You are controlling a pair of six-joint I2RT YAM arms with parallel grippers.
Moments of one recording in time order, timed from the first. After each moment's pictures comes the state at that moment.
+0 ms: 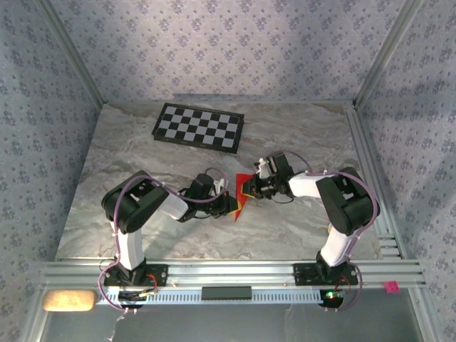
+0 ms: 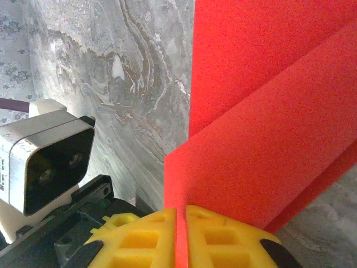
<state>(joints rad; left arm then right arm) -0.75 1.87 0.60 0.65 0.60 -1.09 0.44 1.75 0.77 0.07 -0.70 0.67</state>
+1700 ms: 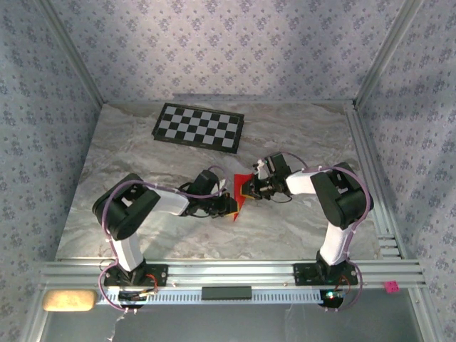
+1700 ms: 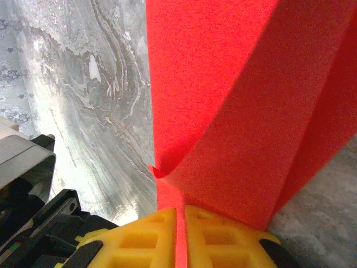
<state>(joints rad) -0.77 1.77 0.69 0.27 0.57 -0.95 0.44 1.82 0.80 0.06 -0.71 0.66</state>
